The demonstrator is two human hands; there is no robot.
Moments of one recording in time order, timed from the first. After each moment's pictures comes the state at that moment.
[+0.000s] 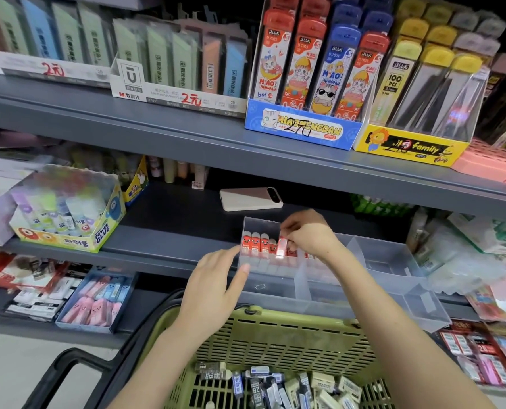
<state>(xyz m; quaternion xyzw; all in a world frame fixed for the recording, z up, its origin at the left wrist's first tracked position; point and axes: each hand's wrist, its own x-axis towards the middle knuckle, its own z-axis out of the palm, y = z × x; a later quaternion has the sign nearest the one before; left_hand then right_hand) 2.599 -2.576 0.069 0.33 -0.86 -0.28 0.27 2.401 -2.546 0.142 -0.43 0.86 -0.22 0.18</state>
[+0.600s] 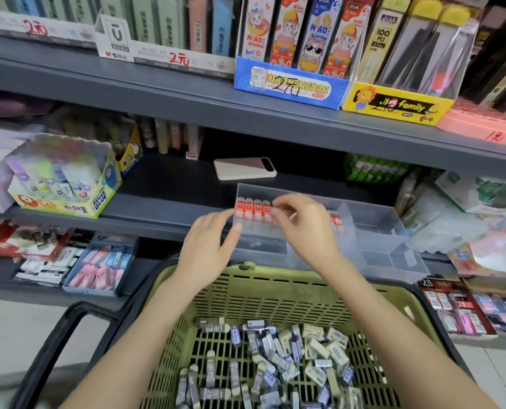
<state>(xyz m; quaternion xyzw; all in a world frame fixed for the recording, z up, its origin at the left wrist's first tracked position) 2.601 -2.575 0.071 0.33 -0.87 -0.28 0.25 2.447 -2.485 0.125 -0.52 0.78 -0.34 -0.04</state>
